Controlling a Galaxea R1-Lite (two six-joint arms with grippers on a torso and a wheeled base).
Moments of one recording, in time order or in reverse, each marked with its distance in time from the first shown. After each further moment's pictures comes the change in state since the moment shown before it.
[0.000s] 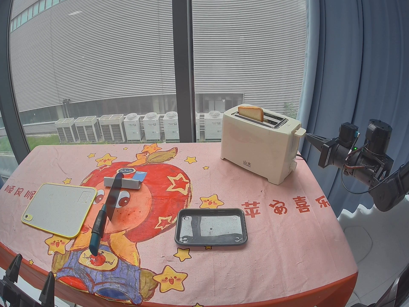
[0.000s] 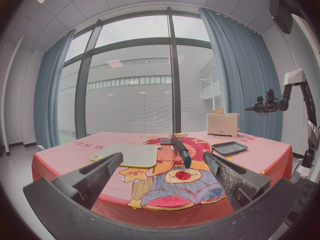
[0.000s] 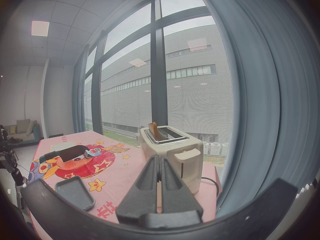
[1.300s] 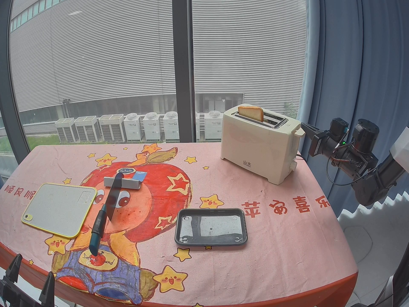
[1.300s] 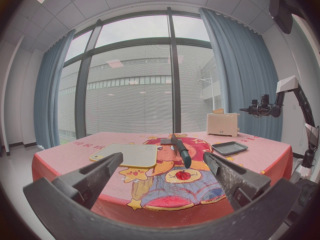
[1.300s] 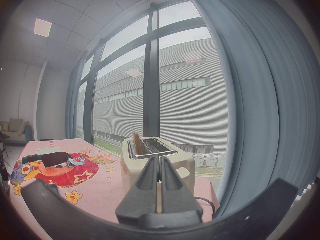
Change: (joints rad) left arm 0.000 0.000 0.000 0.000 0.000 0.000; right arm -0.024 0.206 -0.142 -0.203 -0.045 0.024
